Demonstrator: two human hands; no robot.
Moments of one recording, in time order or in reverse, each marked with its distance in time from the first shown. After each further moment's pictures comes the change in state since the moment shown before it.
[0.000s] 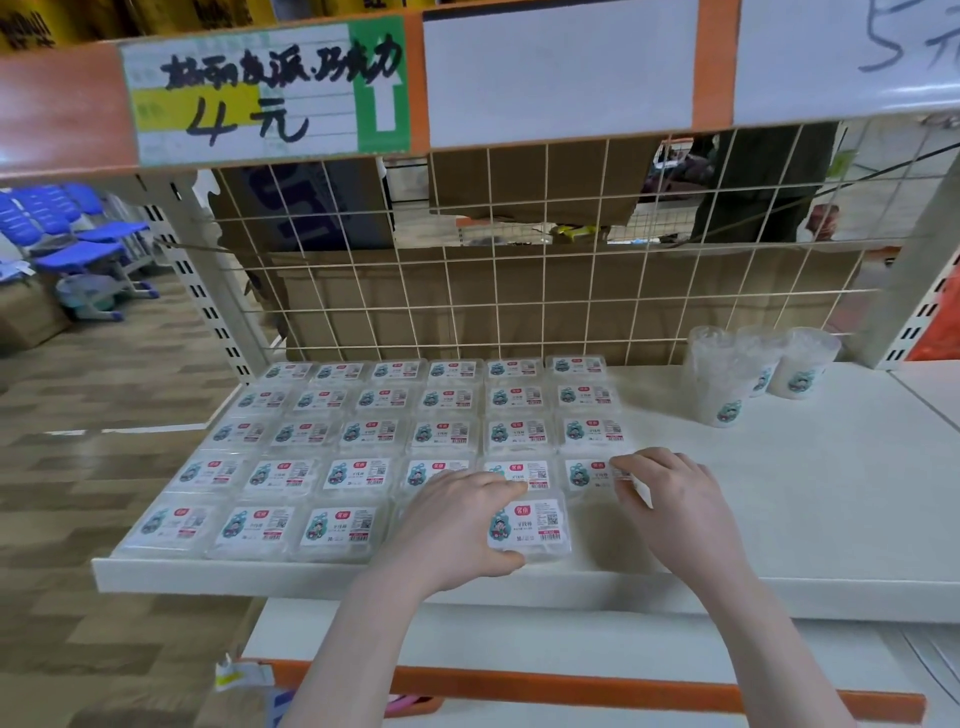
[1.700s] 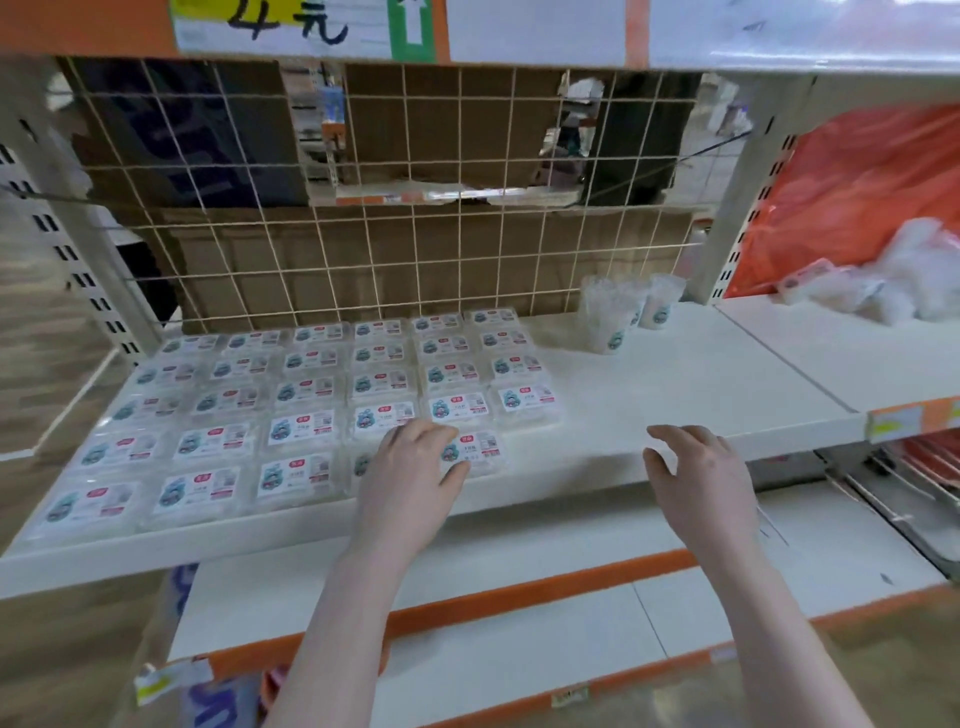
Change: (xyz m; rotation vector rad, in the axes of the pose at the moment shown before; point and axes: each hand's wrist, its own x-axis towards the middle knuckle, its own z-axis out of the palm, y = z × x) left_hand -0.043 0.002 0.025 -0.224 0.294 -0.084; right_hand -0.087 -0.021 -0.084 -0.235 0.061 0.394
